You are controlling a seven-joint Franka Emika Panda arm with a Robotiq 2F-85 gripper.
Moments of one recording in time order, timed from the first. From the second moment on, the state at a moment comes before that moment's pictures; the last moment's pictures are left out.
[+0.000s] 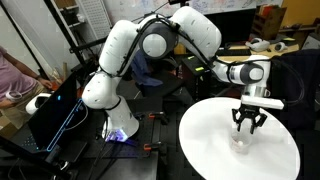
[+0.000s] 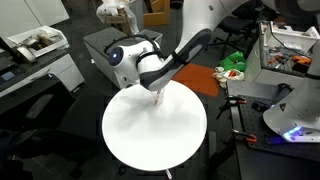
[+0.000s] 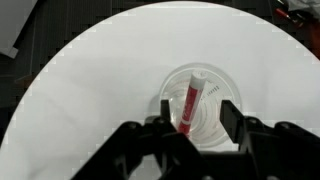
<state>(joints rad) 0.01 0.74 0.04 -1.62 -0.60 2.04 -0.92</state>
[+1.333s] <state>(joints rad) -0.02 0.81 0.03 -1.57 -0.55 2.04 -0.92</state>
